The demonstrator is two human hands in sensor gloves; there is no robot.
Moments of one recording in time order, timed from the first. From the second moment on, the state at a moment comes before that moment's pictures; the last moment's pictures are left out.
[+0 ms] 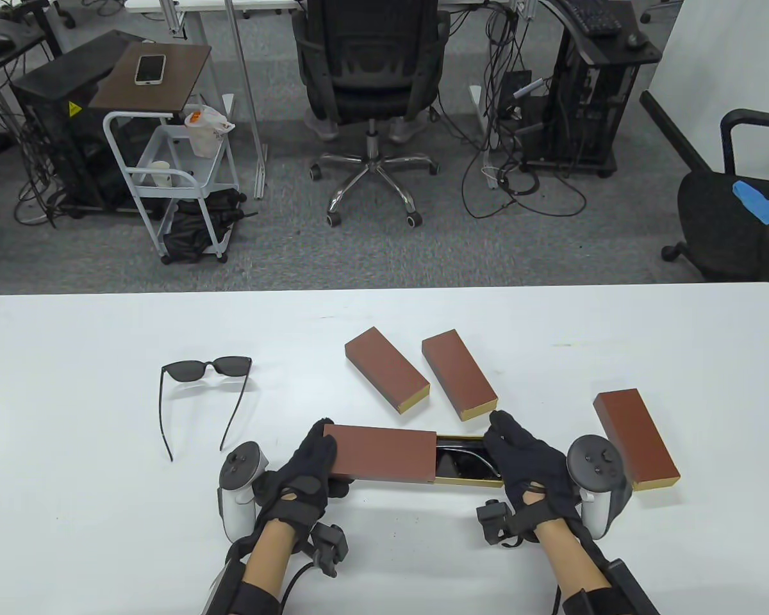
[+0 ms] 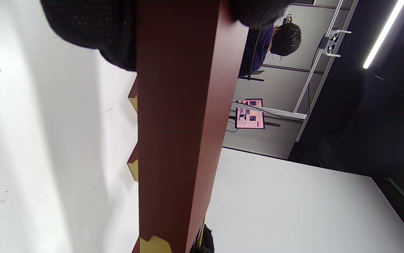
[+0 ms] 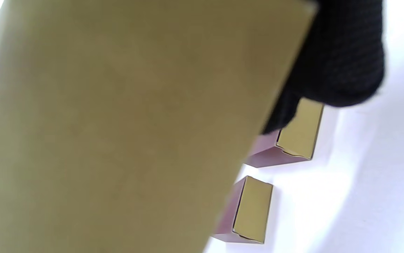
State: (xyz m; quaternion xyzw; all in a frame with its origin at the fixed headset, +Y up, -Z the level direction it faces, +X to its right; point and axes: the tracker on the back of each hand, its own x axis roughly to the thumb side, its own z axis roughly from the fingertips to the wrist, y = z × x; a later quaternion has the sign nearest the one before) left_hand -0.173 -0.765 -0.320 -0.18 0.01 0.73 0.66; right_hand 0.207 -0.737 -0.323 -0.08 -0.09 0.81 0.58
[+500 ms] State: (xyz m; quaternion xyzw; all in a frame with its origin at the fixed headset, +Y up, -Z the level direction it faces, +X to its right) left_hand -0.156 -0.755 -0.317 -0.20 -0.02 0.75 0.63; right_hand 0.184 -0.737 -0.323 0.09 -0.01 0.73 0.67
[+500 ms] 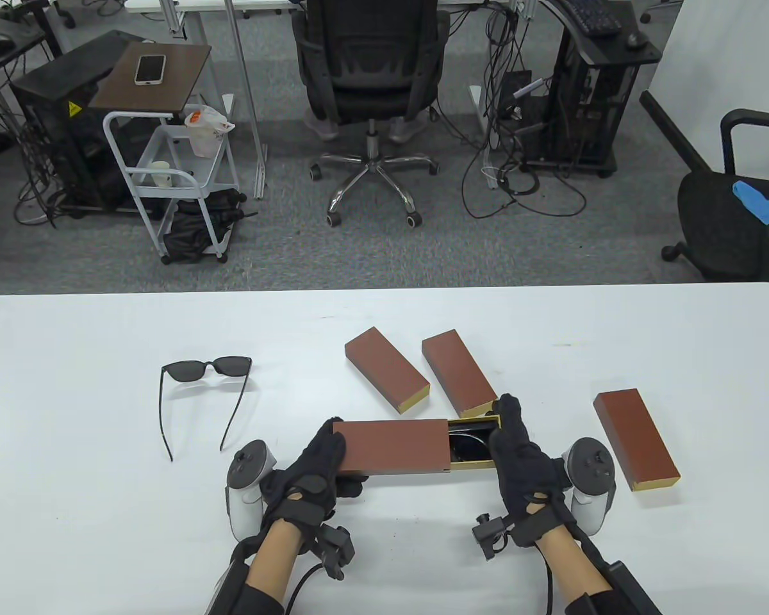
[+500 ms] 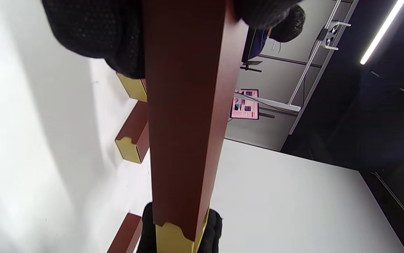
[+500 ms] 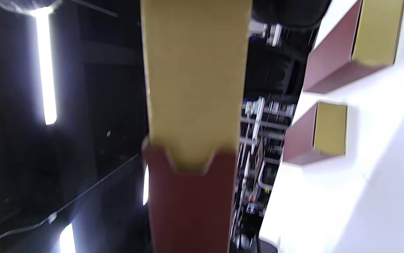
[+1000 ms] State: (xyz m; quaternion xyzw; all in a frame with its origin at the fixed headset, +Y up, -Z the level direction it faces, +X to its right) left_hand -0.140 -0.751 -0.313 -0.22 -0.03 0.73 0.64; right_hand 0.158 -0.740 -0.317 0.15 0.05 0.73 0.67
